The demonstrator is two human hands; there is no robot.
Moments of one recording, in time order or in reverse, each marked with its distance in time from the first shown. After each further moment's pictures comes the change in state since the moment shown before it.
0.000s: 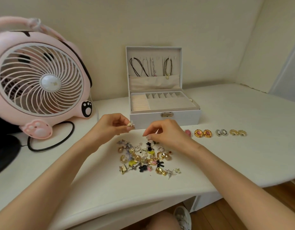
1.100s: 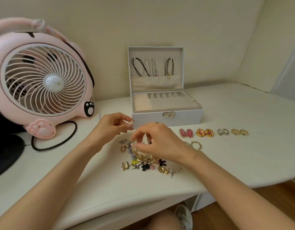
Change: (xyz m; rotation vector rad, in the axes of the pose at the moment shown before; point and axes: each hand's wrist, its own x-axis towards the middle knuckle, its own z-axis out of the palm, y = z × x) left_hand -0.002 -0.003 -0.001 0.002 0.046 0.000; right_hand -0.018 -0.031 0.016 -0.197 -0.037 -0.281
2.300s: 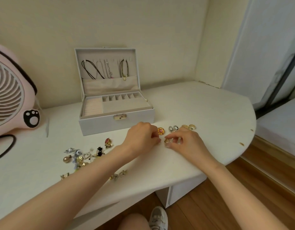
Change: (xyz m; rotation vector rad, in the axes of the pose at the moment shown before) left_hand 0.026 0.073 0.187 0.682 -0.194 0.374; right_hand -0.121 0.128 -0.074 -0.099 0.319 0.551
